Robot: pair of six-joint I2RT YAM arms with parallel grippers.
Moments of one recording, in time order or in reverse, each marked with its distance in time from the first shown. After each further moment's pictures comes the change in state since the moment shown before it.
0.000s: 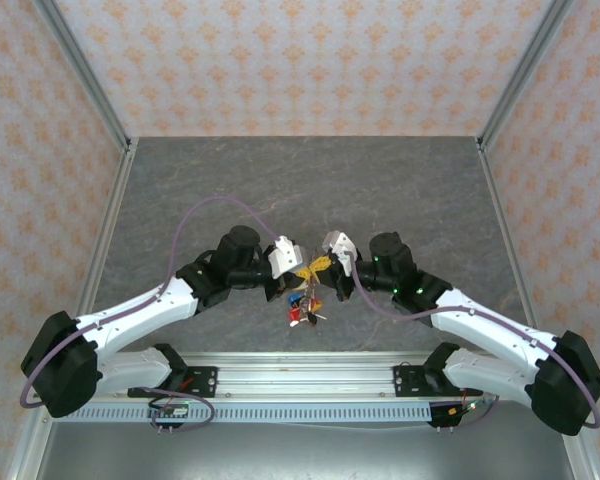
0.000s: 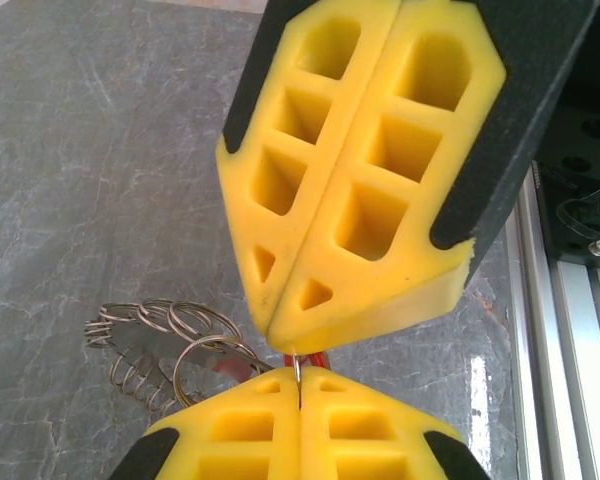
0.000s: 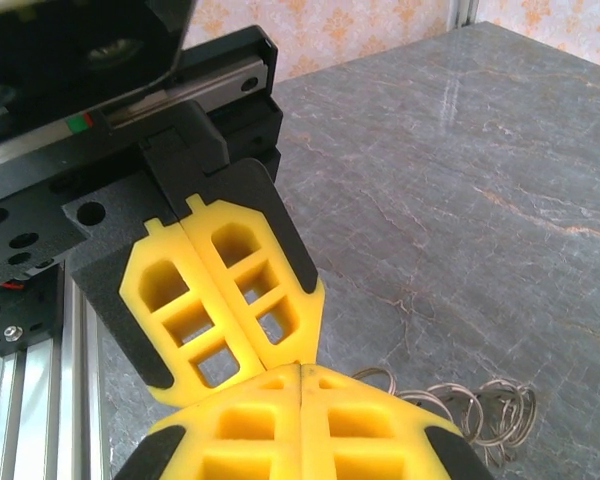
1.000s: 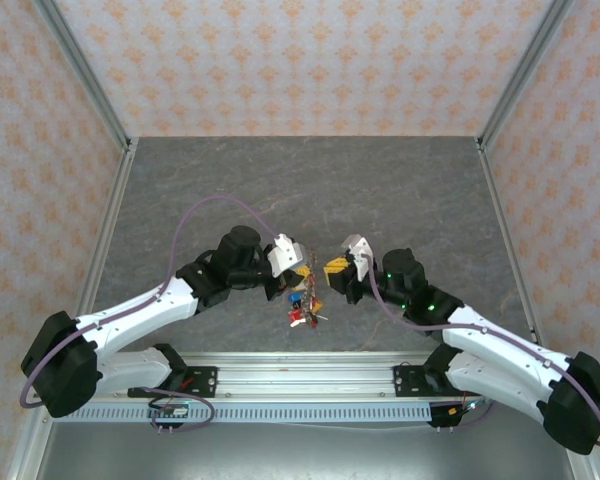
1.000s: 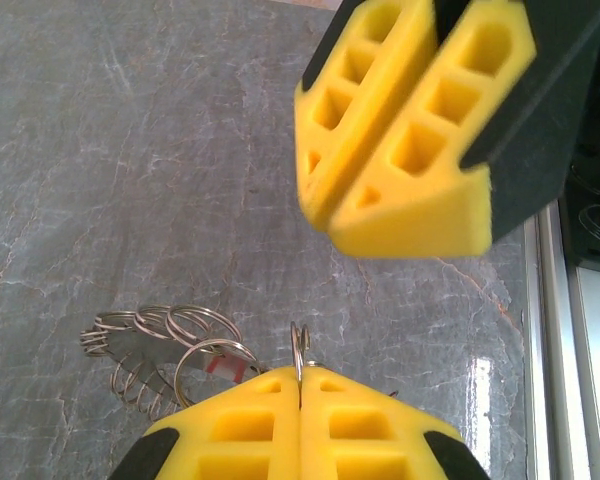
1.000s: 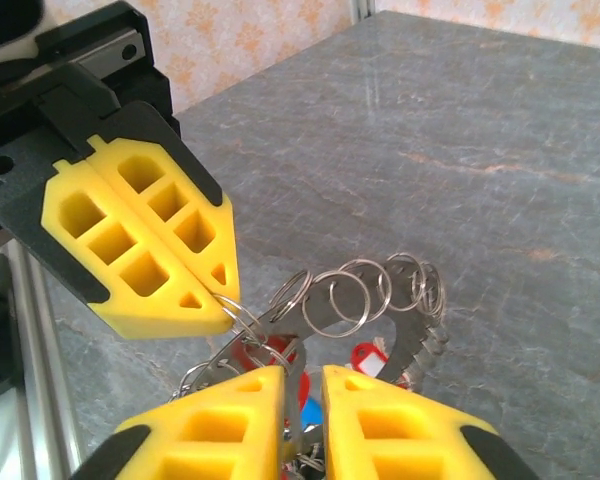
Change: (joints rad) left arm -0.001 0.000 0.004 -0.011 -0.050 -0.033; right arm 0.002 -0.138 -0.135 0.022 0.164 0.198
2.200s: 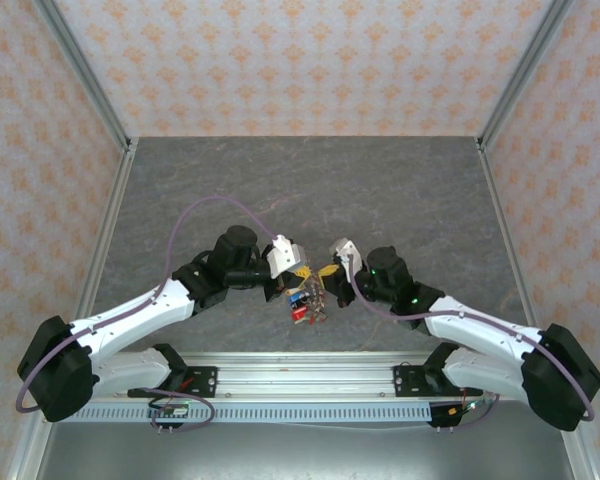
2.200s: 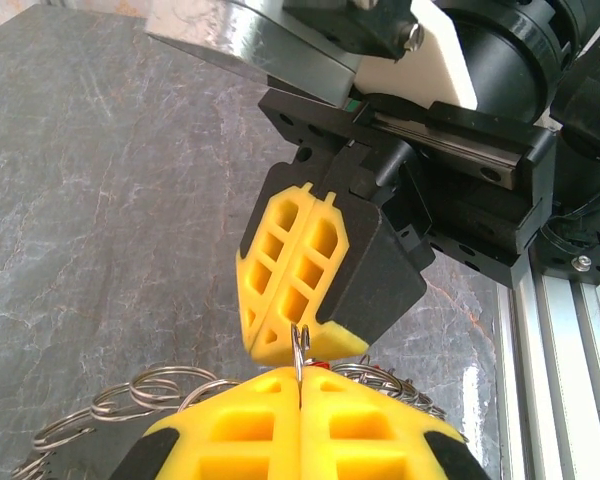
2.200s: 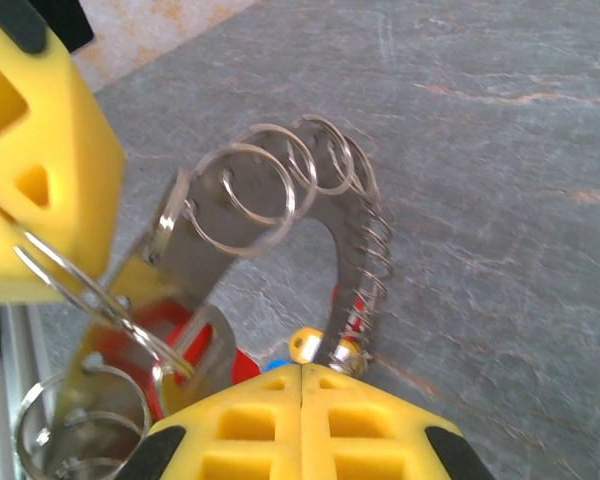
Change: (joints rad) left arm 0.000 -0.031 0.000 0.005 0.052 0.010; right arm 0.000 0.159 -0.021 0.076 -0.013 -0.018
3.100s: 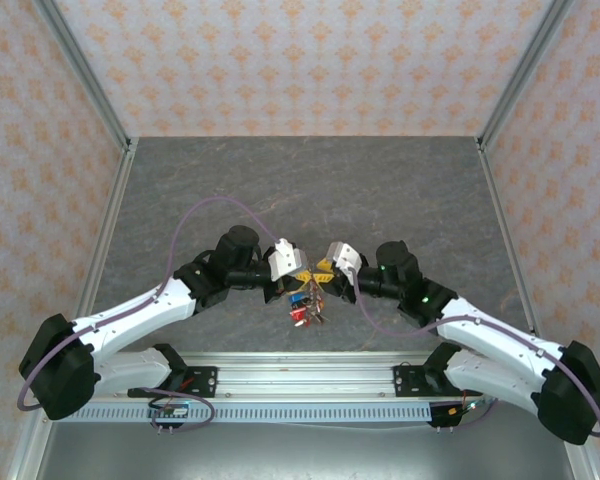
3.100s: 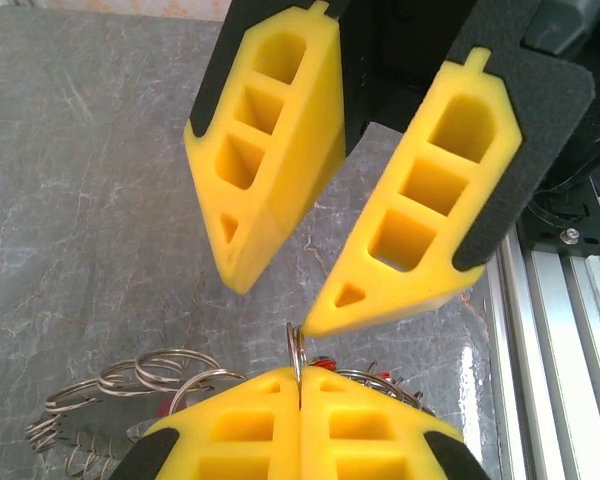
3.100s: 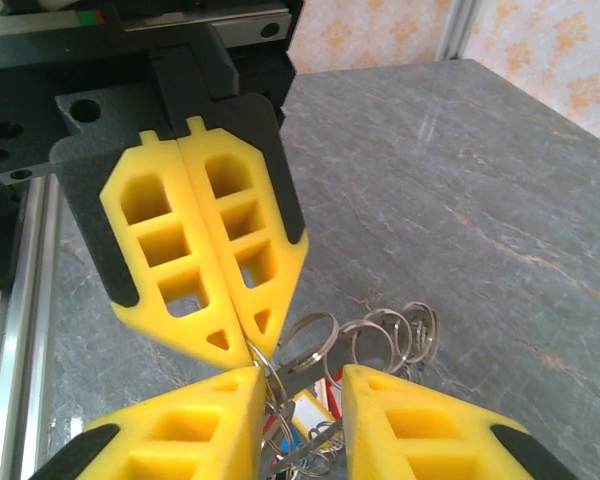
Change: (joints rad) left arm 0.000 0.013 0.004 -0.026 0.035 0.070; right arm 0.000 -0.080 0.090 -0.083 -0.129 -0.358
